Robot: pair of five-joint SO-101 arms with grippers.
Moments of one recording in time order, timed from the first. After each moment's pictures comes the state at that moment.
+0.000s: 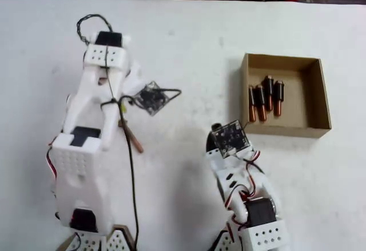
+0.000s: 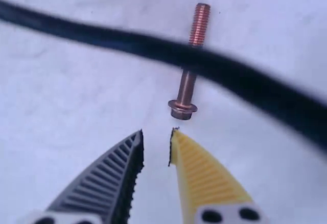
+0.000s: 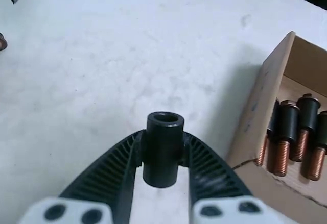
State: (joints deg) left arm 0.7 34.5 -30.2 101.5 -121.3; right arm -16.3 -102.4 95.3 46.1 17.7
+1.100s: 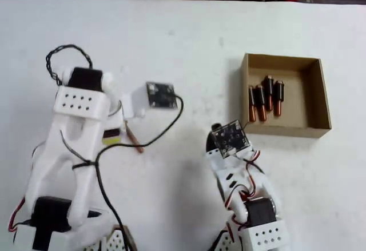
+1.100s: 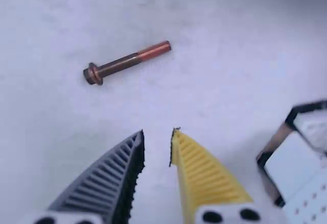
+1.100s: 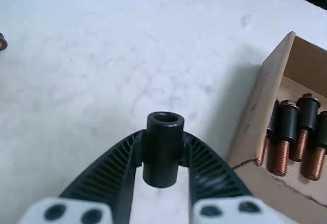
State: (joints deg) left arm 2.8 -13.0 14.3 98.9 -62.7; right arm -16.3 -102.4 95.3 46.1 17.7
